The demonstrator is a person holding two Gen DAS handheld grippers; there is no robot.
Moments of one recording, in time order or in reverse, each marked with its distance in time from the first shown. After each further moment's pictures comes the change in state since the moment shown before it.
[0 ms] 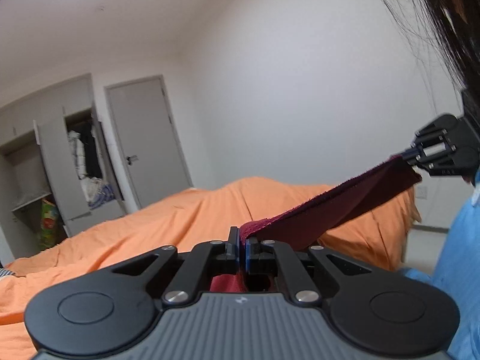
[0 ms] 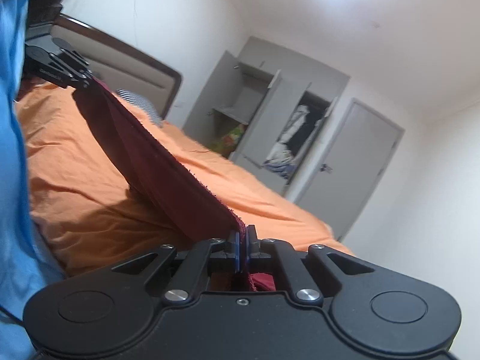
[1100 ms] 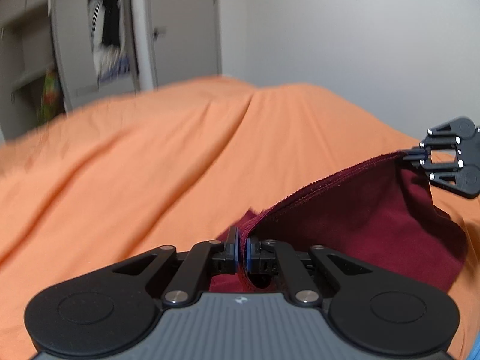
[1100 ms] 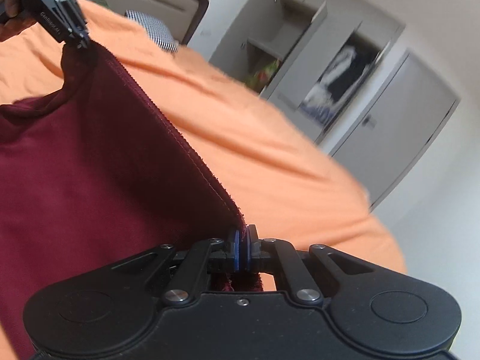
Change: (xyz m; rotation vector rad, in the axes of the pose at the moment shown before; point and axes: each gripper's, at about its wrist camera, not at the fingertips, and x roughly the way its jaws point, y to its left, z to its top) left arm 0.336 0.194 -0.052 -0.334 0.454 0.030; right arm 0.396 -0.086 -0.041 -0.087 0.276 0.142
